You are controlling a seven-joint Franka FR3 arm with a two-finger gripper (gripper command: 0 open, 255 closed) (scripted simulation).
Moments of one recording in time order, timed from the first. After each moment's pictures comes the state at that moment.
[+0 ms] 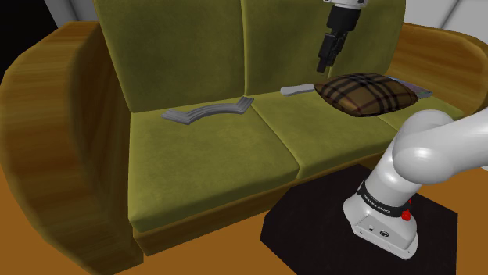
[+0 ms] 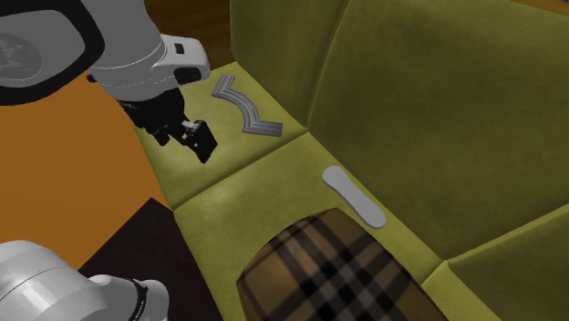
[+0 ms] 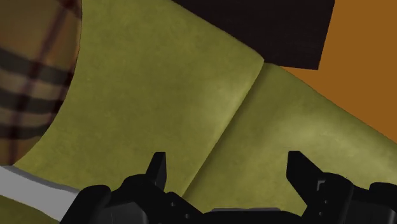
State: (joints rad) arm 0.02 -0.80 -0.17 -2.40 -0.07 1.64 -0.21
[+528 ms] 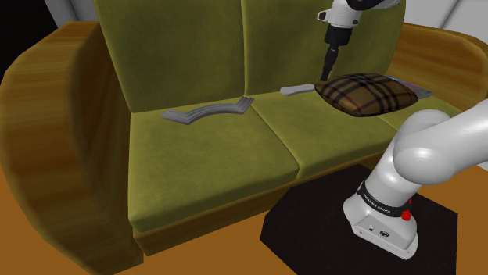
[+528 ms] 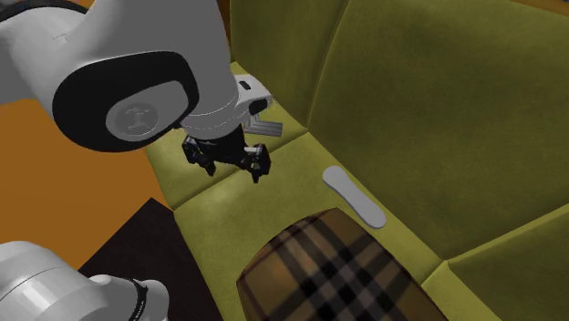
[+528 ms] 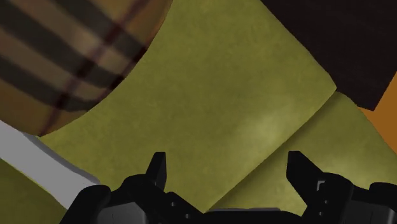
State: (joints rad) arm 0.04 -0.67 -0.36 -2.43 -0.22 1.80 -0.55
